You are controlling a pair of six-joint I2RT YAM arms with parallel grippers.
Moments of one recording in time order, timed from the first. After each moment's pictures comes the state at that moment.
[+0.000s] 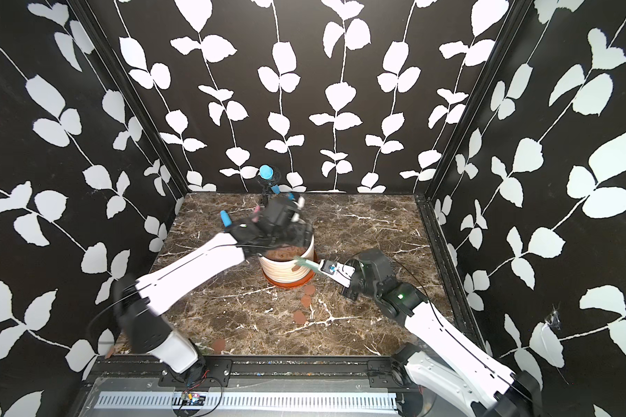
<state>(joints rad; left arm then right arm) -0.80 1.55 1.55 -0.68 -0.18 -0.41 0.61 0.93 0.73 -0.36 -0.29 -0.63</state>
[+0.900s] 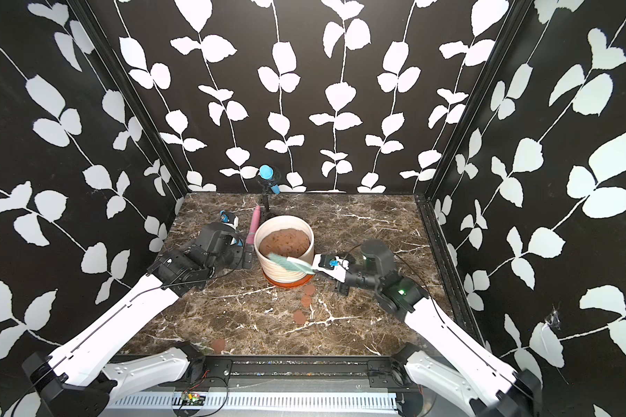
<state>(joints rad) -0.62 1.08 1.13 -0.84 -0.36 -0.31 0.63 0.88 0.80 -0.29 -0.52 -0.53</state>
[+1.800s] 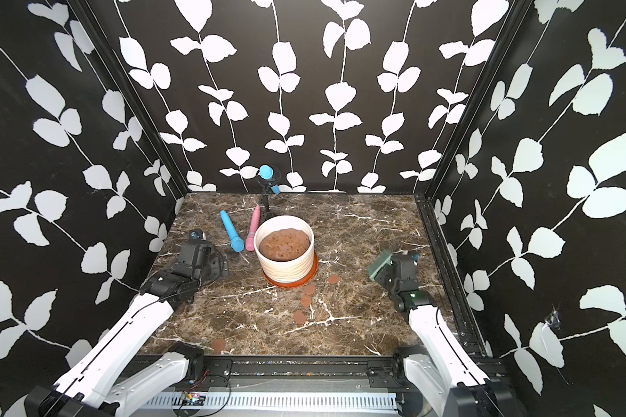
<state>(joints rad) -0.34 0.93 0.80 -0.69 -0.39 -0.32 0.11 0.92 0.43 -0.28 -0.02 0.82</state>
